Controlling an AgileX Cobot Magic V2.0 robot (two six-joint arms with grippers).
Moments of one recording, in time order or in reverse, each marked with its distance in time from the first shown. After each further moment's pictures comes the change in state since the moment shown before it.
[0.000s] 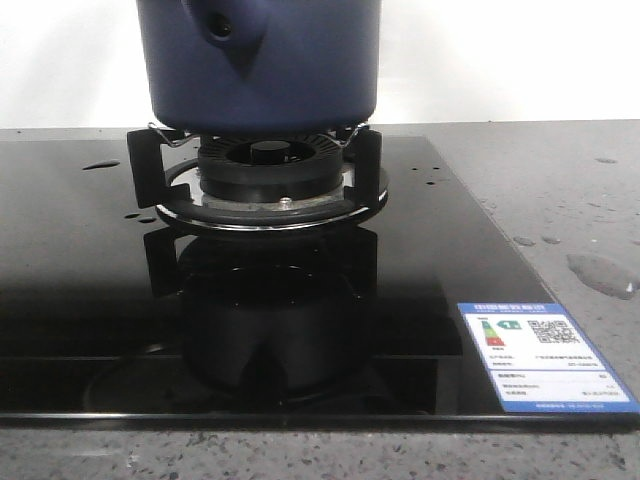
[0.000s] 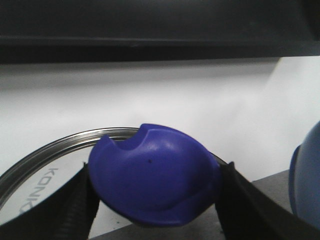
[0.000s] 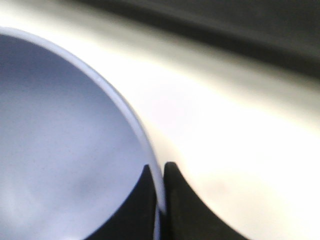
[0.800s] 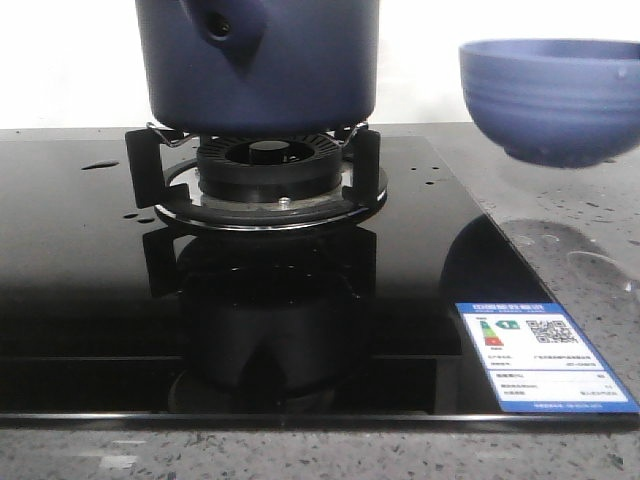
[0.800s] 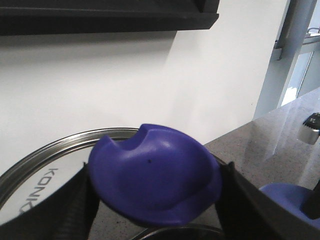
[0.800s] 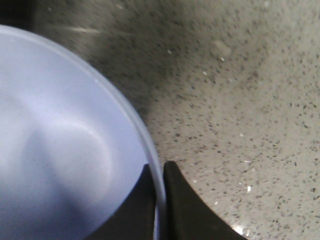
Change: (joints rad) left arm -0.207 0.047 -0.012 0.011 0.033 0.000; right arm -0.427 0.131 -0.002 -0.024 0.919 0.246
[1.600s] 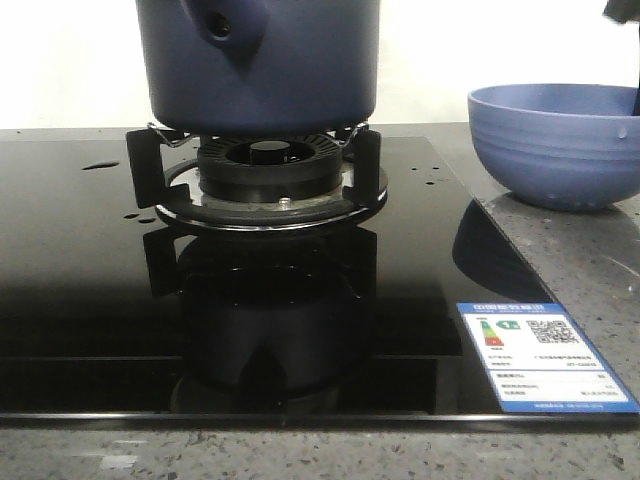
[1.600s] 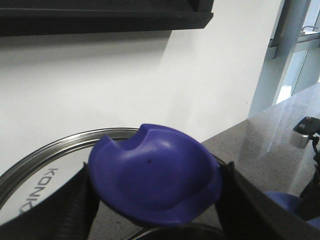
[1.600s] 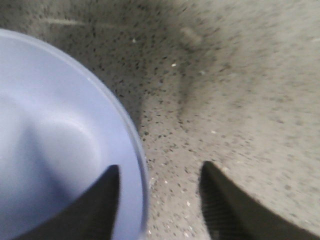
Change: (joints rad) left arm 0.000 0.000 -0.001 0.006 0.032 0.000; right arm -0.025 -0.008 0.036 -0.043 -0.035 -0.008
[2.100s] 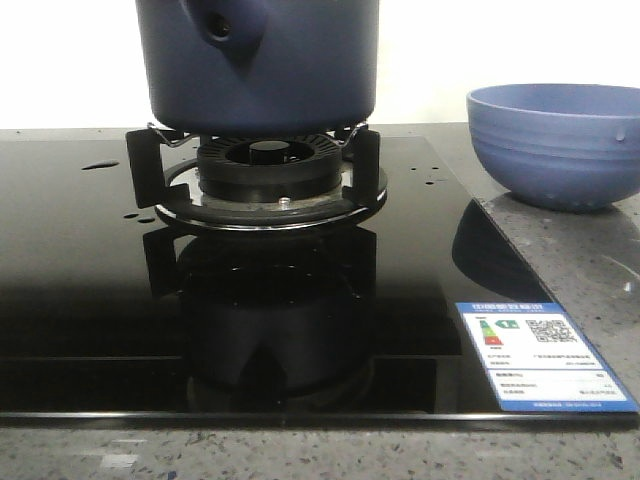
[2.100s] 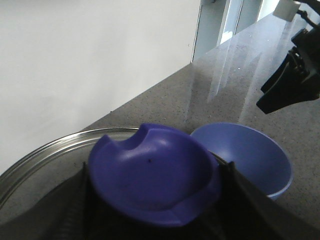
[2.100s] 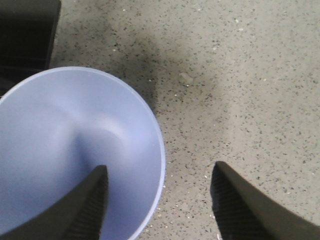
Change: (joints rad) left arm -0.002 0.038 0.045 0.146 0.204 -0.031; right arm -0.008 -0.182 0.000 0.025 -0.019 0.000
